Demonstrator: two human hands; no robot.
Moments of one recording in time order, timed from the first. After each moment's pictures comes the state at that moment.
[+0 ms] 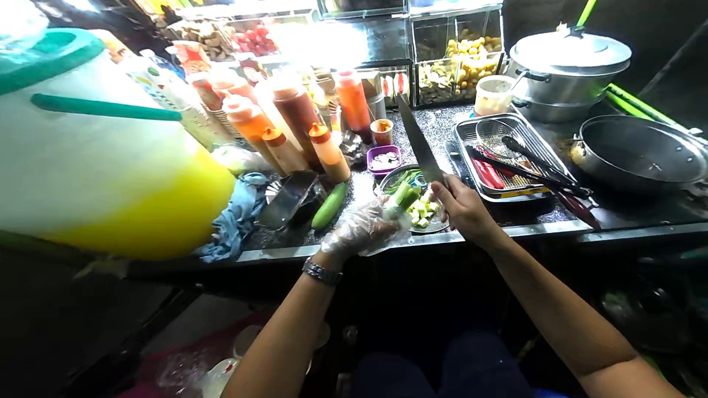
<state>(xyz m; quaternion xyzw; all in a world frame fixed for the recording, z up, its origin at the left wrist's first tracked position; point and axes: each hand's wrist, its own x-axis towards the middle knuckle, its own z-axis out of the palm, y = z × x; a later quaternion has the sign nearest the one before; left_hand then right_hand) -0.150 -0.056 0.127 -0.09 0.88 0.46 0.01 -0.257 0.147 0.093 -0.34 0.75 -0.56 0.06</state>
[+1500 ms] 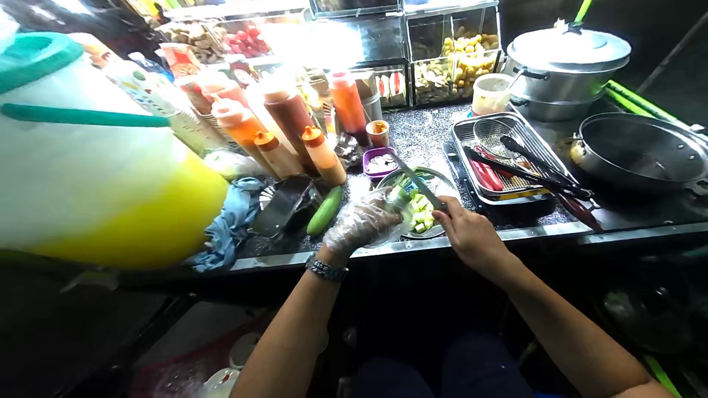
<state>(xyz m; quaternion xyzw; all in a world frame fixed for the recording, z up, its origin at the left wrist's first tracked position) -0.172 -0.050 0.133 -0.04 0.93 0.37 -0.05 -0.236 0.161 0.081 -0.37 0.85 -0.36 -0.07</state>
